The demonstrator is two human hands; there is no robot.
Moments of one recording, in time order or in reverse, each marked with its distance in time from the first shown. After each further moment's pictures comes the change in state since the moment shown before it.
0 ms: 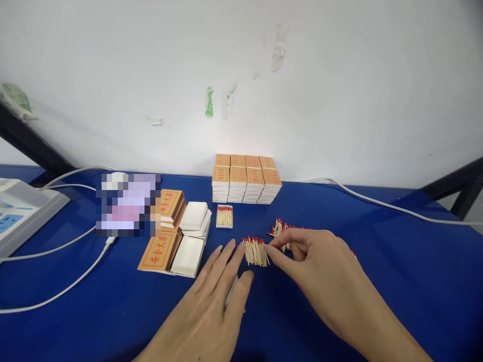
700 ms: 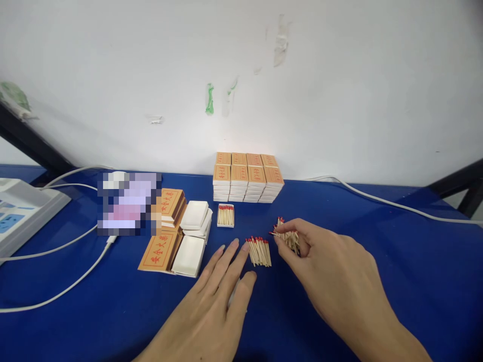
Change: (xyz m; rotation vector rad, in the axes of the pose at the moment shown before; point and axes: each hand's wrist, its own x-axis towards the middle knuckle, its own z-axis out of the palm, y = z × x) left_hand 0.002 -0.002 0.001 -0.019 0.003 0.005; right_hand 0.004 0.002 0.001 -0.277 0.111 0.000
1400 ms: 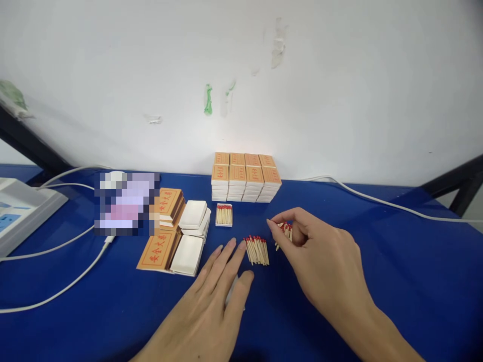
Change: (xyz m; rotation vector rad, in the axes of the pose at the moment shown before) left_hand 0.004 0.003 -0.007 0.098 -0.024 0.025; right_hand 0.007 0.003 0.015 0.313 0.233 -0.136
